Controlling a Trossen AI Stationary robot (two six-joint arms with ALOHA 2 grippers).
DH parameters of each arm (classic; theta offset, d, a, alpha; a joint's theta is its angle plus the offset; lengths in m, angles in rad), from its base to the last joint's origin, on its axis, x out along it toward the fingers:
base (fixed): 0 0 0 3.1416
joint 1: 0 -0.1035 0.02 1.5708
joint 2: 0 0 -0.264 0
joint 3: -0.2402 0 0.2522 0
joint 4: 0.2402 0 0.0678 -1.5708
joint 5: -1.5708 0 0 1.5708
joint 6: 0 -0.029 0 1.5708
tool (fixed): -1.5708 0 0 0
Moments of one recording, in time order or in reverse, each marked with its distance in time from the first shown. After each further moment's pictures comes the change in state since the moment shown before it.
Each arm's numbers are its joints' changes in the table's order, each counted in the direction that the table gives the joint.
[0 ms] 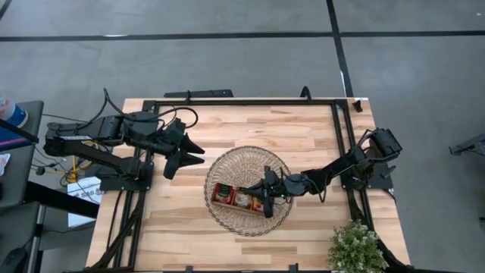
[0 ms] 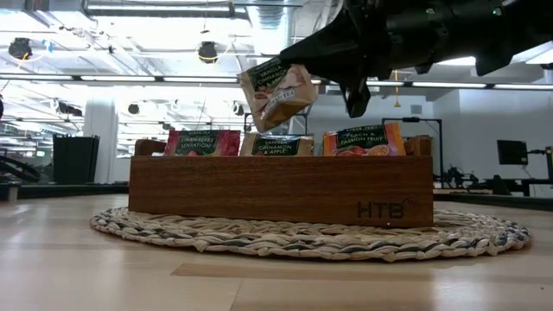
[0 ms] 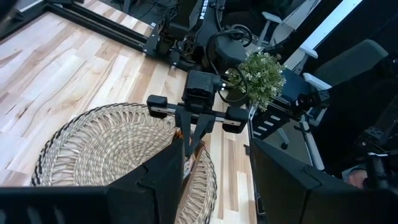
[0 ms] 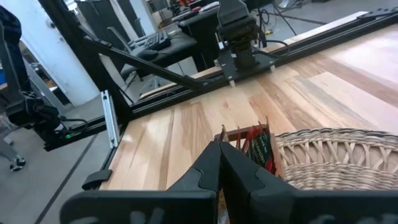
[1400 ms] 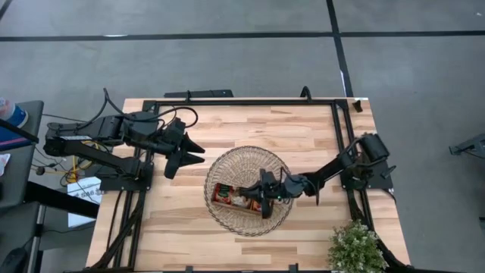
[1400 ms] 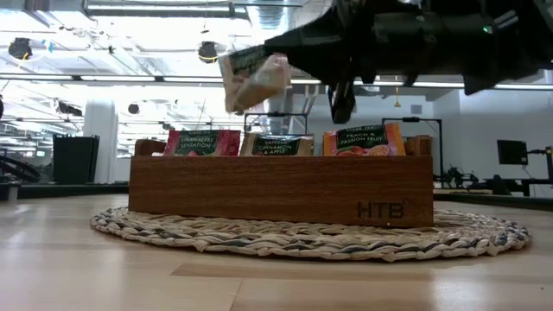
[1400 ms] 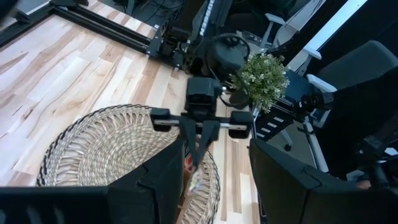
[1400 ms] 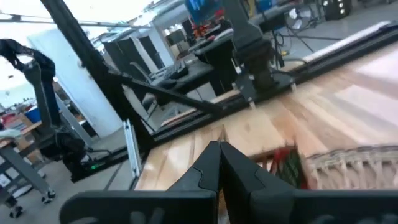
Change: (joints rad) left arm 0.000 0.000 0.000 0.000 -0.015 -0.004; right arm 0.014 0.128 -0.008 -0.258 -0.032 -0.044
